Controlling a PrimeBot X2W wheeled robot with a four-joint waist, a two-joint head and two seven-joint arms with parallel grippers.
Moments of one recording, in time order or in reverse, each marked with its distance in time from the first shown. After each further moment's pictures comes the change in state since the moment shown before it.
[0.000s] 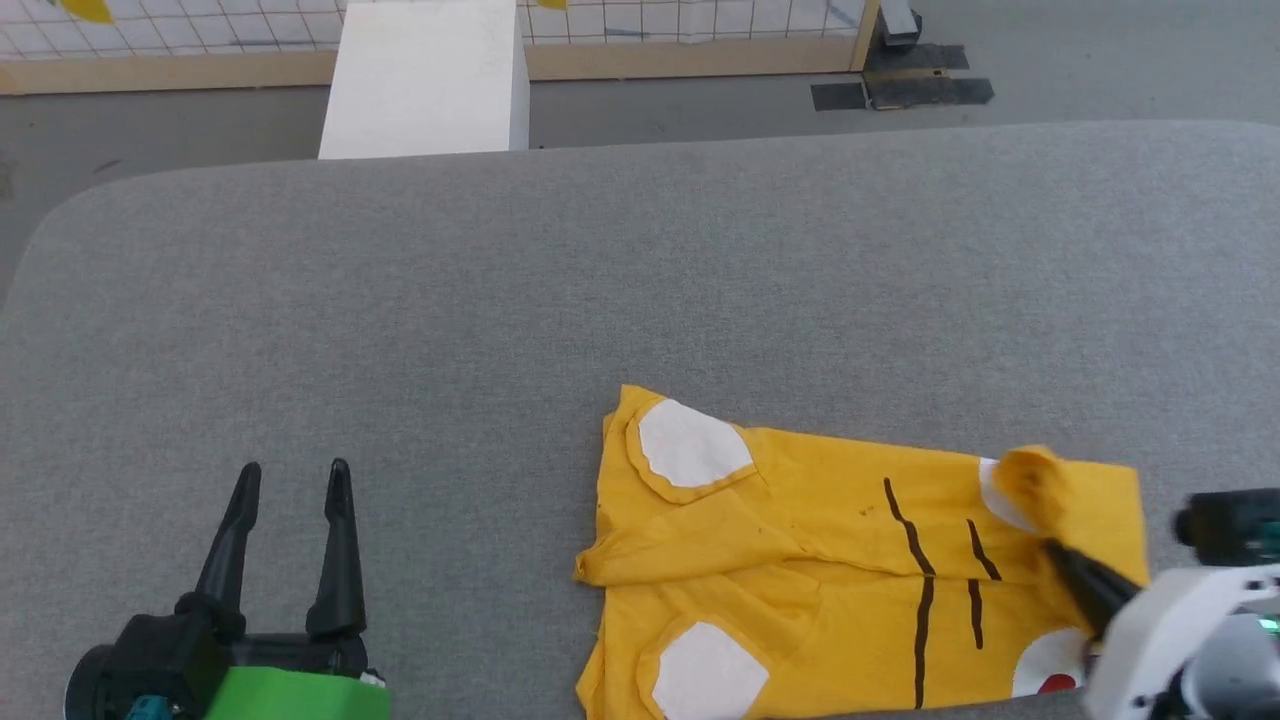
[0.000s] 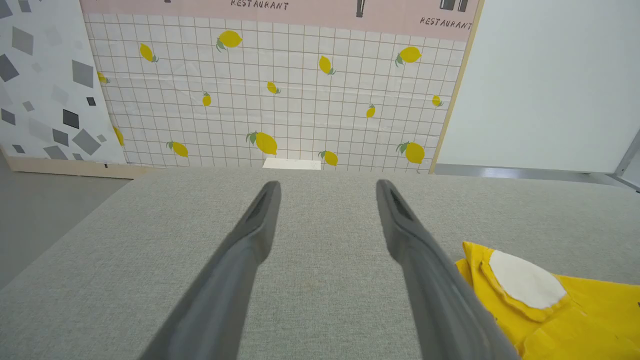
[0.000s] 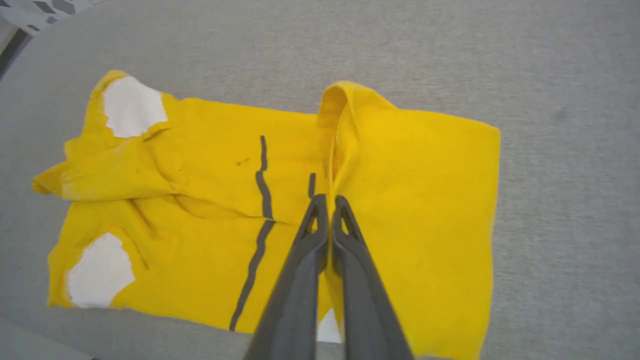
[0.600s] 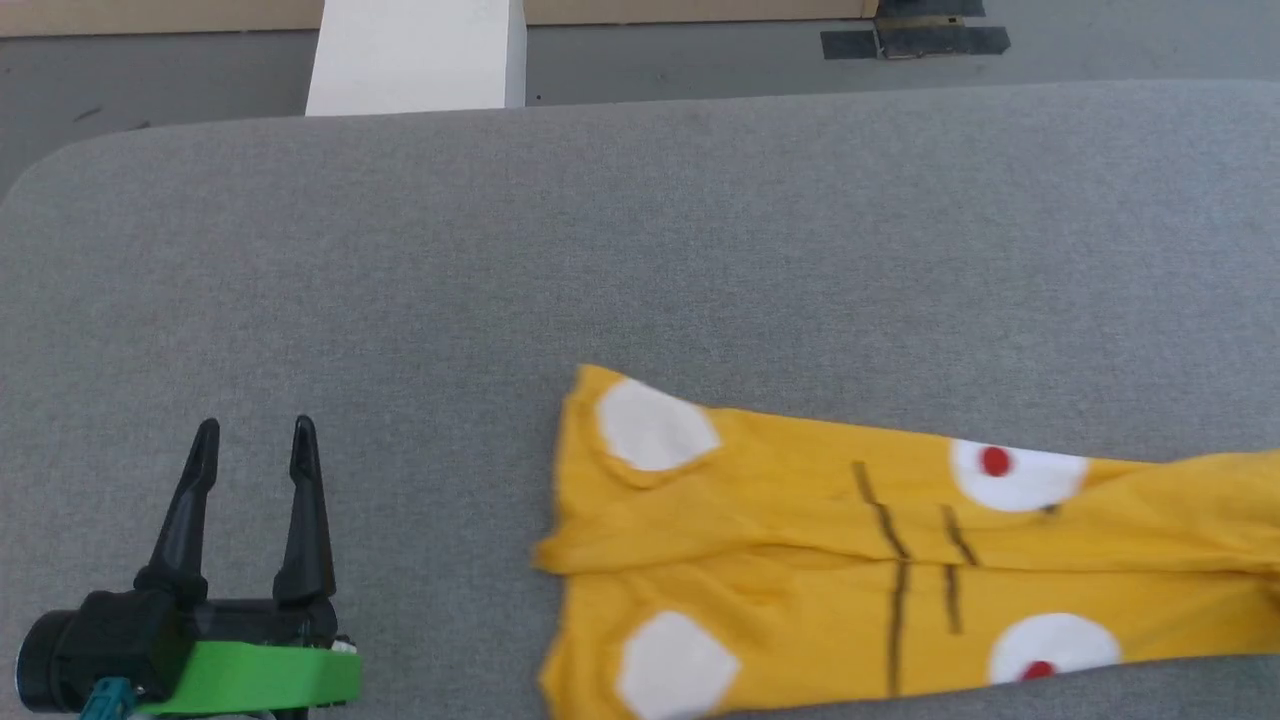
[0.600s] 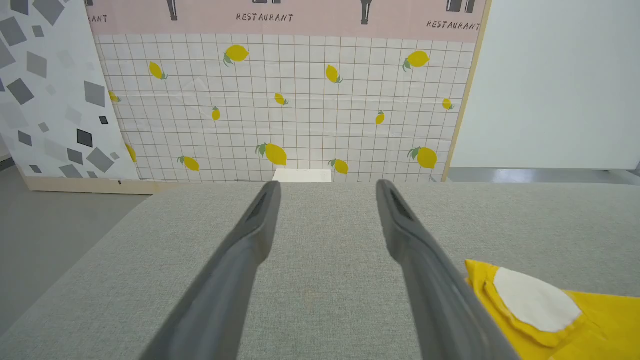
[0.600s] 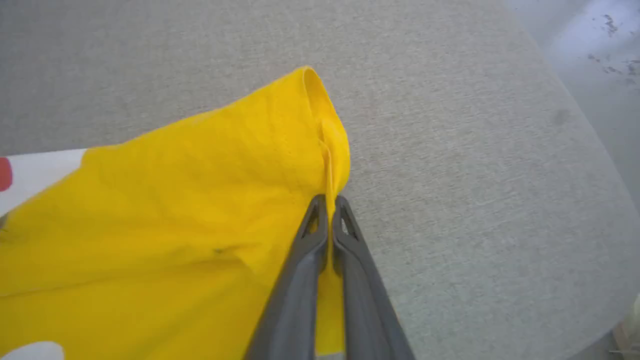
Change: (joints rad) left arm -0.035 0.060 -0.006 -0.056 -0.005 0.052 0.000; right arm -0.089 -0.068 -0.278 0.363 -0.119 0.000 -0.234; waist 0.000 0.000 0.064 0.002
